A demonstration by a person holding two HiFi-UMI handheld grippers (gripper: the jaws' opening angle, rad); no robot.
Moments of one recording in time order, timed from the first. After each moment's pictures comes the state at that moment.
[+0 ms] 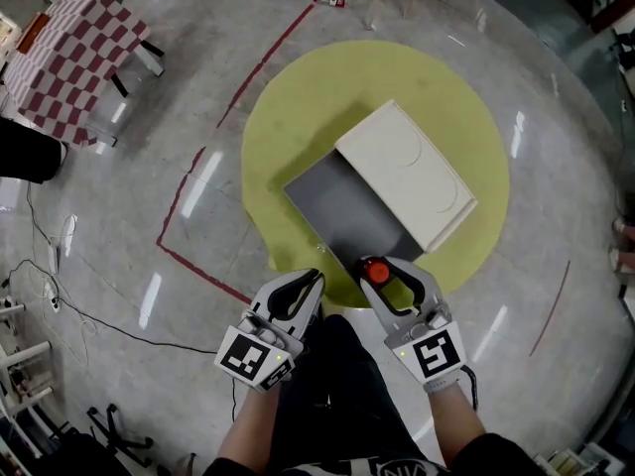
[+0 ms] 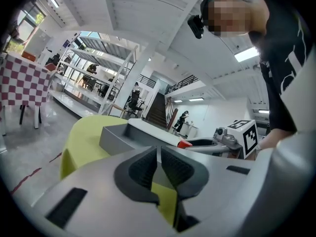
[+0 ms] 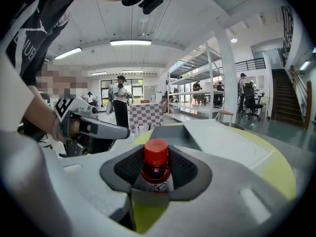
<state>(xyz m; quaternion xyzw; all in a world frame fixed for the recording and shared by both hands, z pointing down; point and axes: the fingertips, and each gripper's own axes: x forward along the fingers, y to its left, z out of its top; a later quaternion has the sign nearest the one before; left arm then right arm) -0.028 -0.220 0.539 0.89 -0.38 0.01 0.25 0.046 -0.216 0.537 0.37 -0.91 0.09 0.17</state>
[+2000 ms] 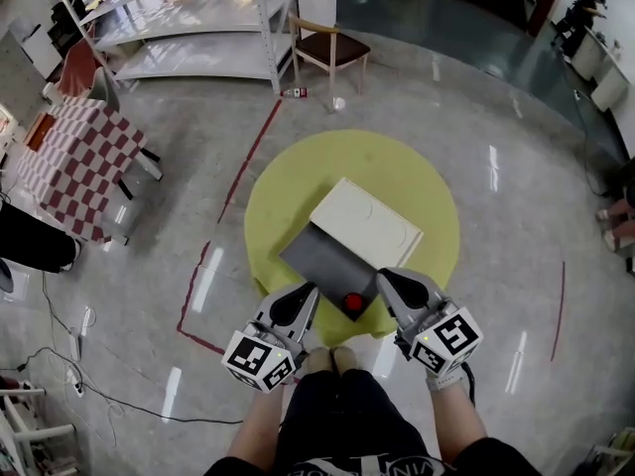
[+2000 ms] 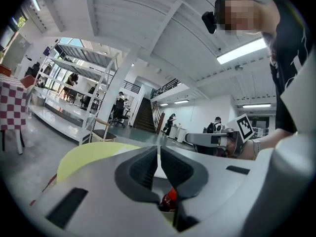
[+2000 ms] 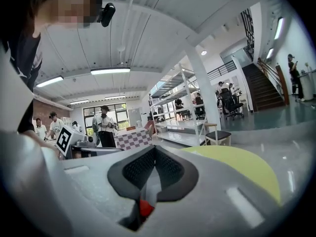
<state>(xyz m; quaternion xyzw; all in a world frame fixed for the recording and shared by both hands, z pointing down) -0.012 -0.247 0.431 0.93 -0.32 0.00 0.18 0.096 -0.236 0.404 0.46 -0.88 0.13 0.03</state>
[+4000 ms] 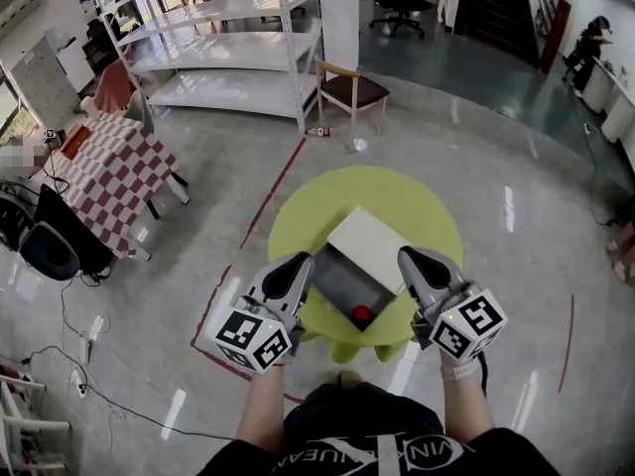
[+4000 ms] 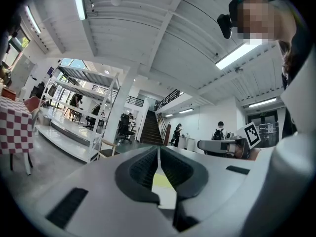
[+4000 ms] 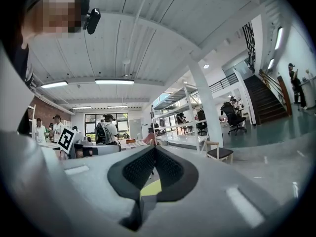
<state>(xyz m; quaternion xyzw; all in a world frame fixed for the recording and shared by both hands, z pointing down) -0.037 -0.273 0.310 0.92 -0.37 -0.05 0.11 0.113 -0.245 0.294 0.46 -0.88 0.08 -0.03</state>
